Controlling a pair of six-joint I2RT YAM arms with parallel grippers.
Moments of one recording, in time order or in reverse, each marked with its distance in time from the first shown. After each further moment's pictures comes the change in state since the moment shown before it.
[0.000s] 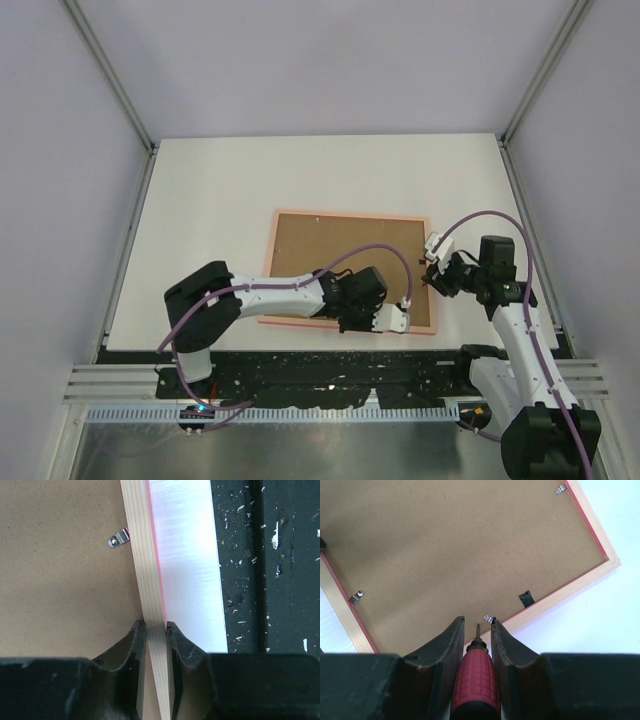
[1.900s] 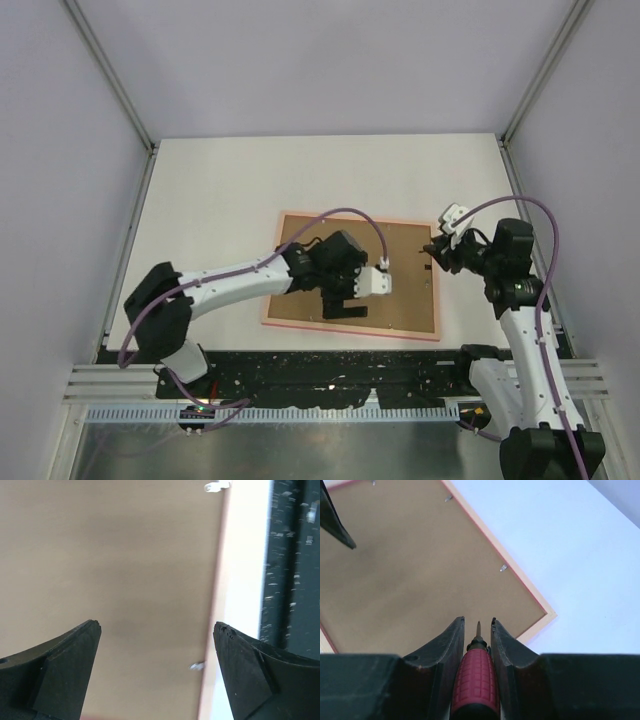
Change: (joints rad) left arm 0.124 -0.147 0.015 -0.114 0.011 0.016; right arm 0.000 -0.069 0.127 0.104 -0.028 0.219
